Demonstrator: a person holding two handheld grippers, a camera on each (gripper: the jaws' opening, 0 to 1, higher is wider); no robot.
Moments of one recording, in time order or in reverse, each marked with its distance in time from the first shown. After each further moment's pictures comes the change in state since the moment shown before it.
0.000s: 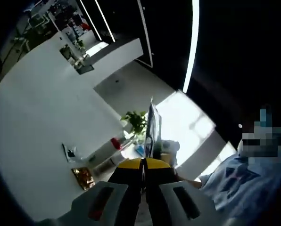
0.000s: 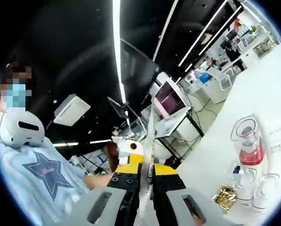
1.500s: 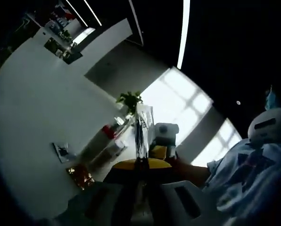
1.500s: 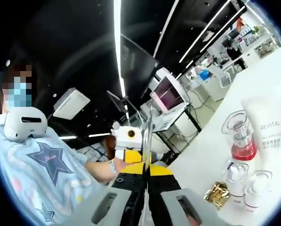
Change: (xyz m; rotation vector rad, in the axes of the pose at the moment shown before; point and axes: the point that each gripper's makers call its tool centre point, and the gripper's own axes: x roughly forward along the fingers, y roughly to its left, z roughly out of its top) left arm 0.027 -0.008 -0.015 0.089 0.165 -0.054; right arm -0.006 -0.002 -0.012 -0.077 0.078 0.008
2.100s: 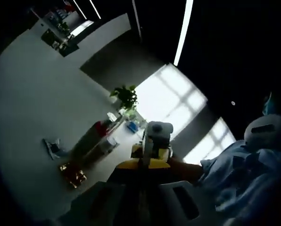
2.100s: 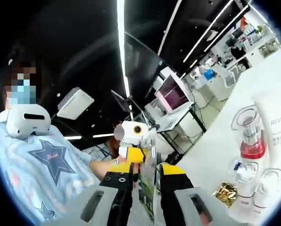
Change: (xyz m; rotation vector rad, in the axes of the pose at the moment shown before) left arm 0.011 -0.012 -0.018 0.000 0.135 -0.060; right arm -0.001 0.003 0.012 0.052 -0.087 0.054
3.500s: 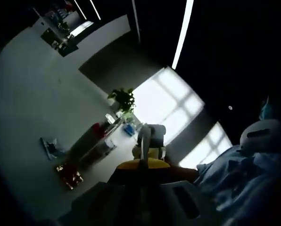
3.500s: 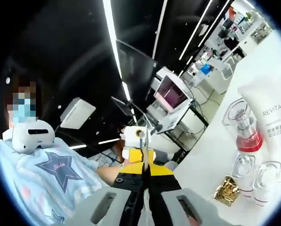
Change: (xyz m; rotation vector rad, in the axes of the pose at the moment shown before) left arm -0.006 0.003 0.014 -0.048 -0.112 -0.018; right arm -0.004 -0.004 -0.003 0.033 0.031 -0.012
